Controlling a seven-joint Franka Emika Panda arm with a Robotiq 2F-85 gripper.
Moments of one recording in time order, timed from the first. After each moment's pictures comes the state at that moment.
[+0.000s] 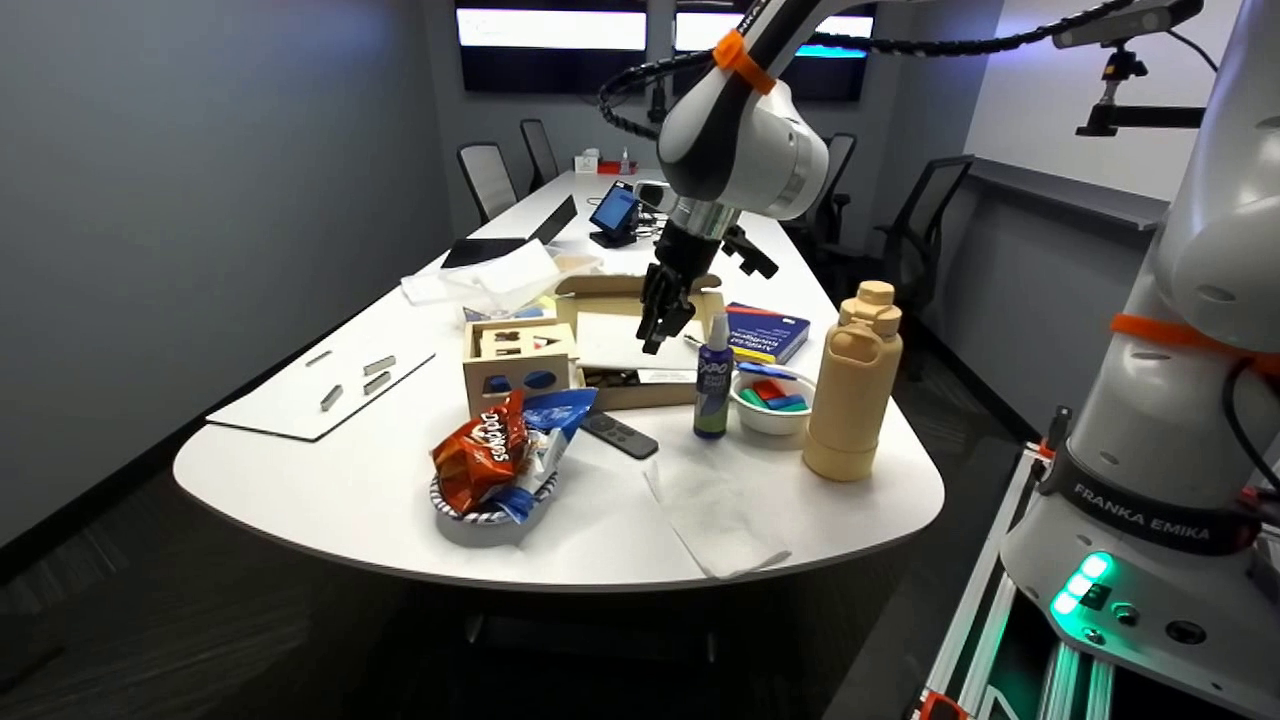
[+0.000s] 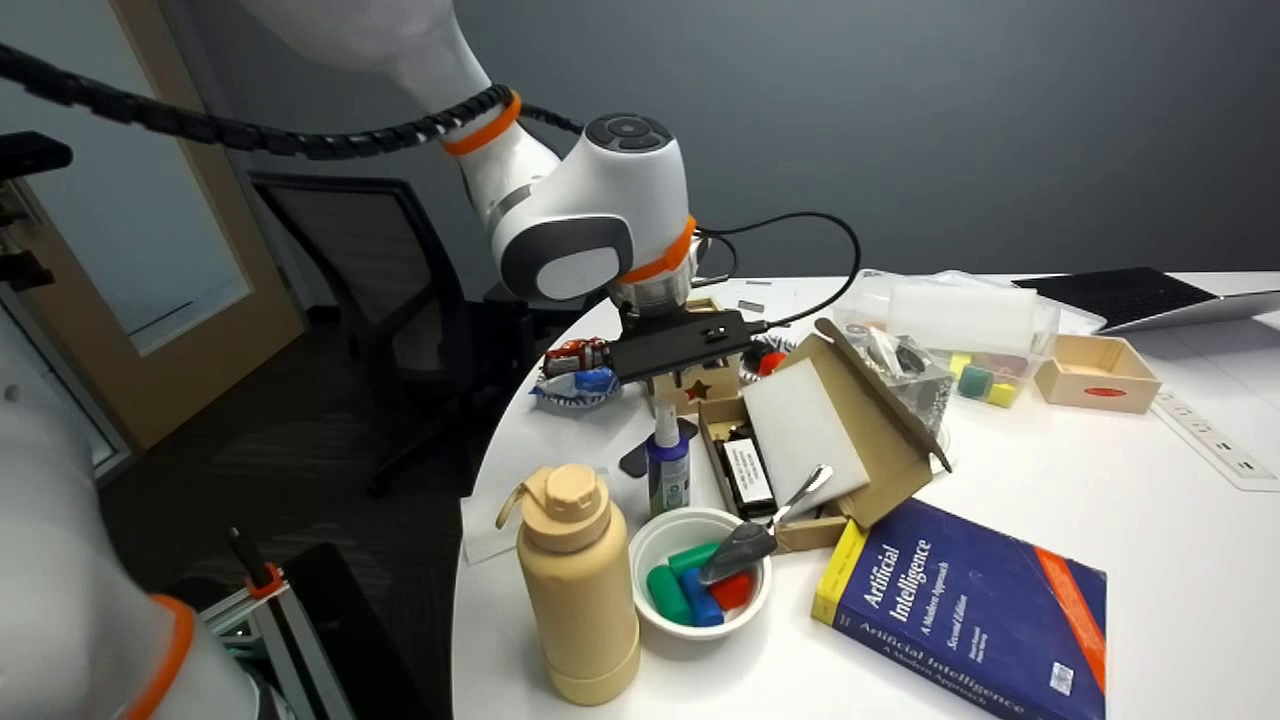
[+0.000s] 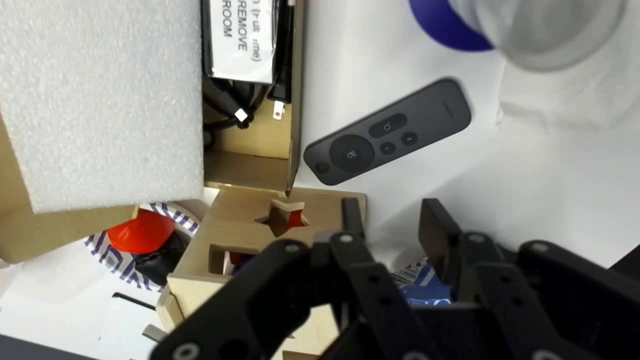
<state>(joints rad) 0.02 0.05 0.13 -2.54 0.55 2.88 -1.42</state>
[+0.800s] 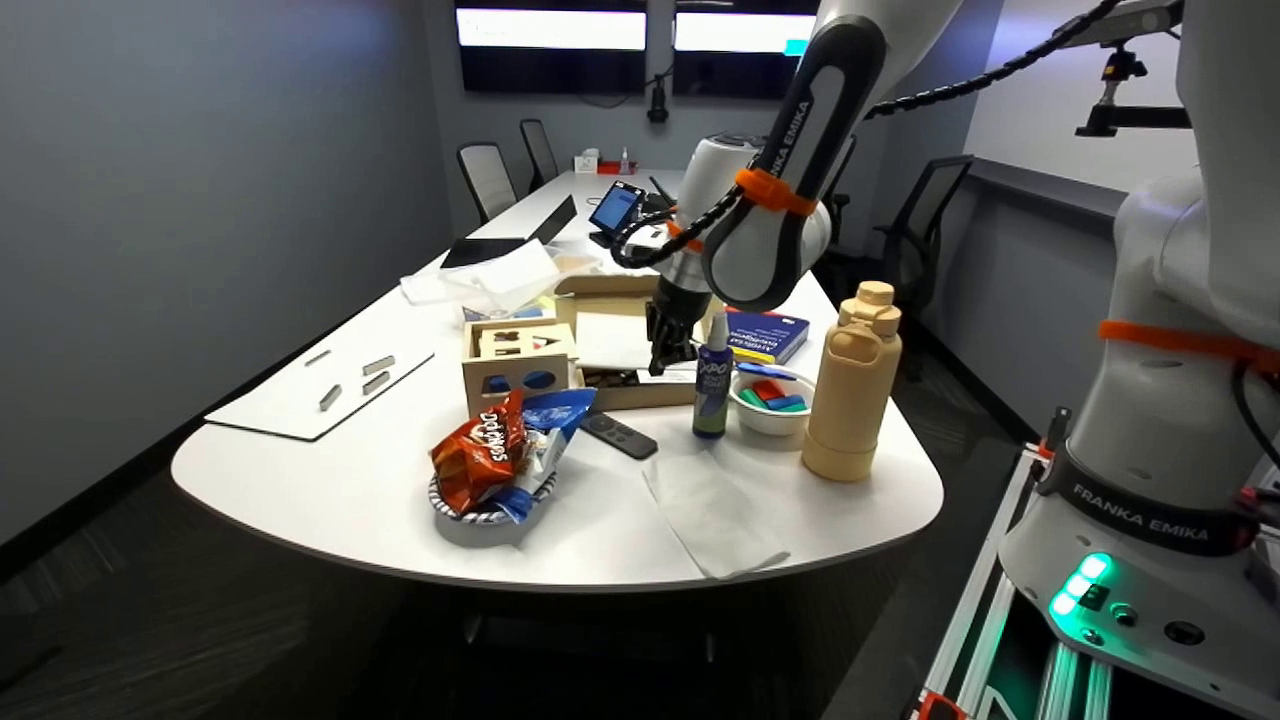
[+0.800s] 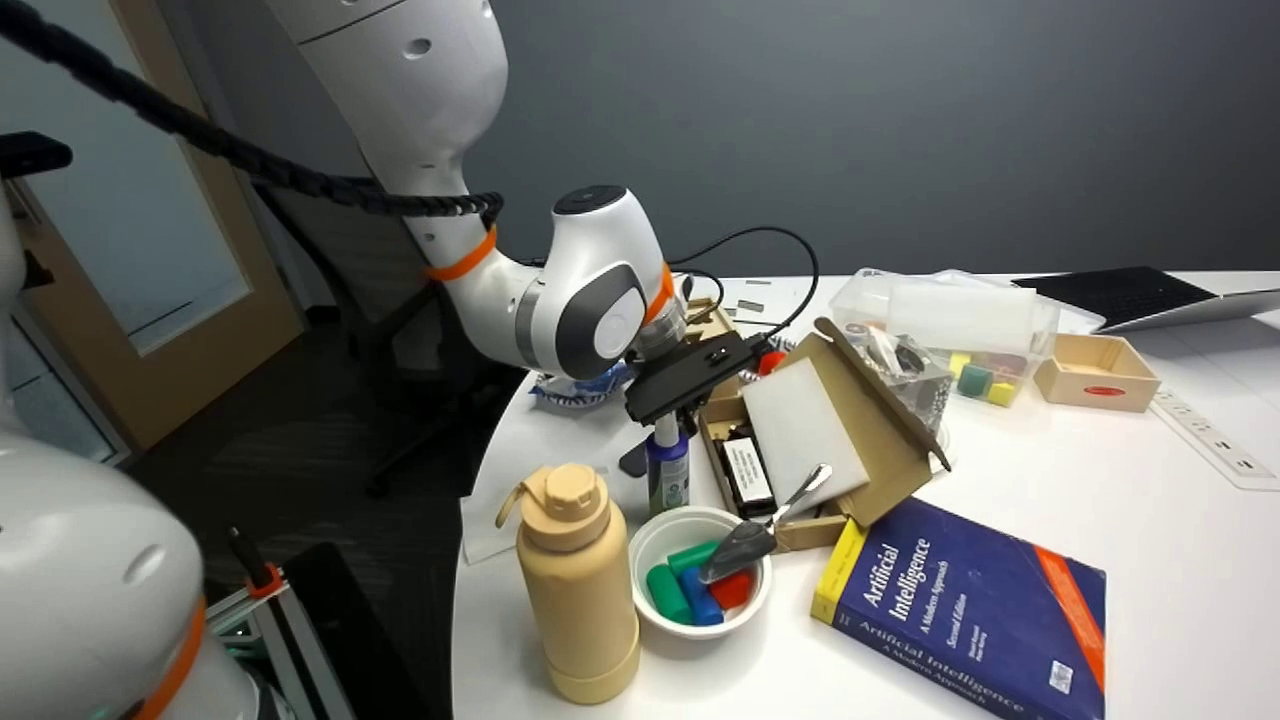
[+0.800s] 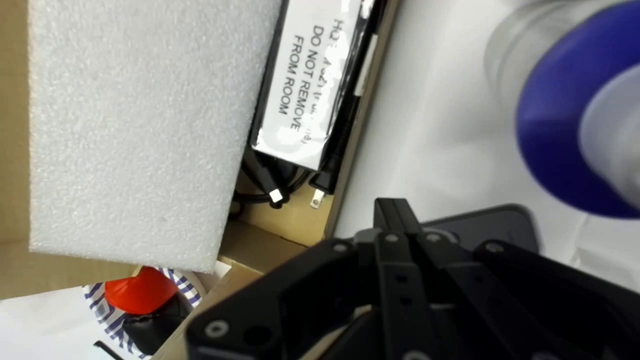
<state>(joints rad) 0.43 0.25 -0.35 -2.56 -0.13 3.15 -0.96</state>
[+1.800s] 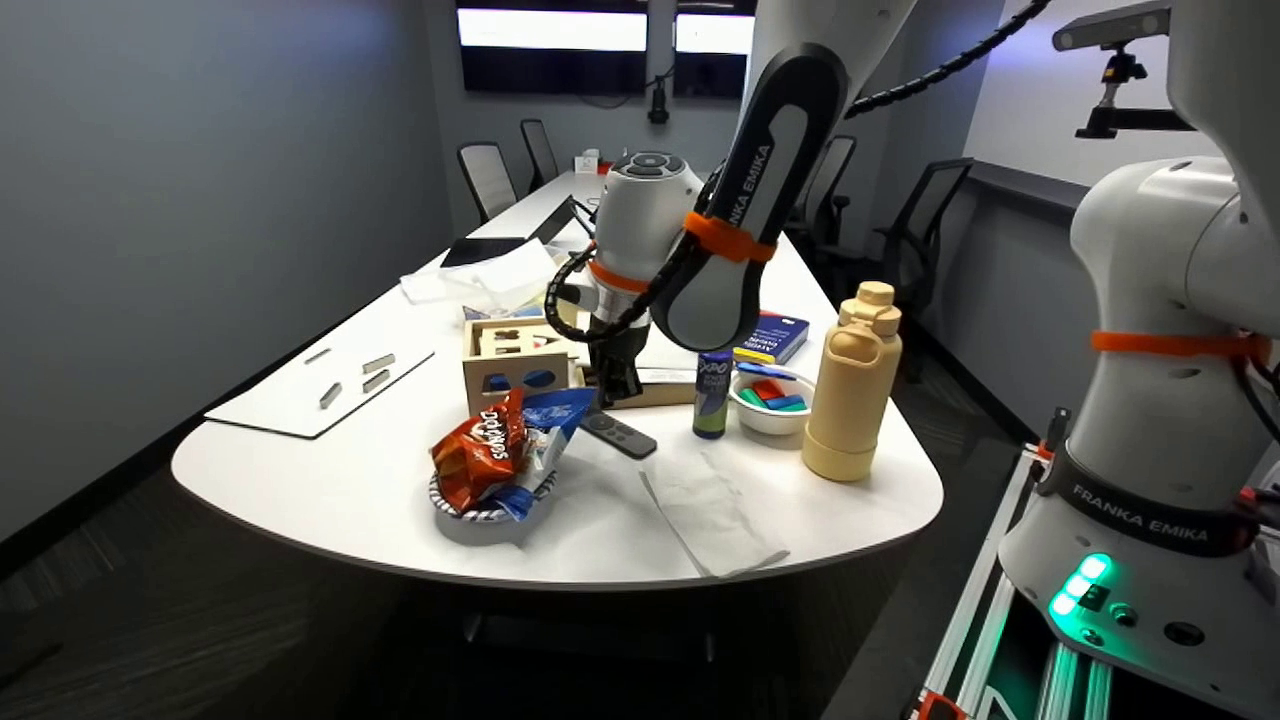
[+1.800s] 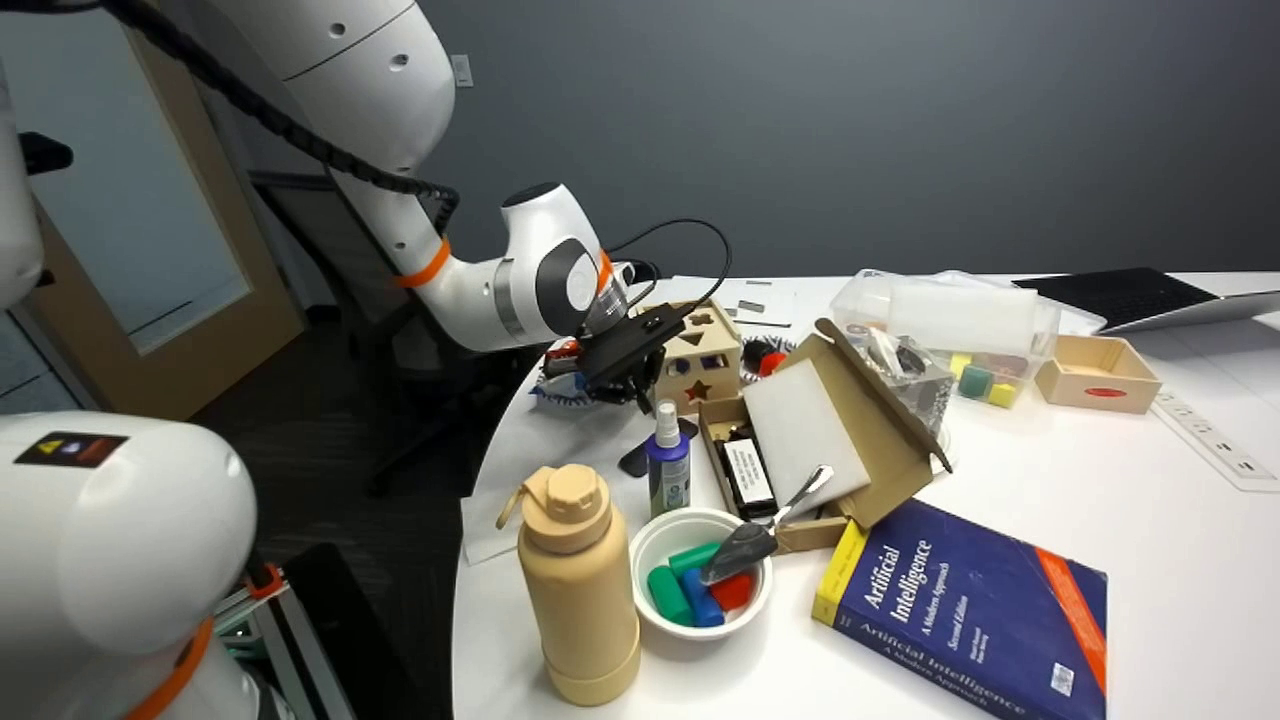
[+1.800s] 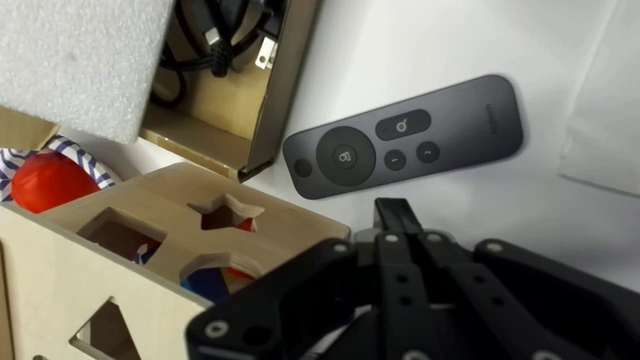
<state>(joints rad) 0.86 0.39 -0.57 -2.43 -0.23 3.03 -0.70</state>
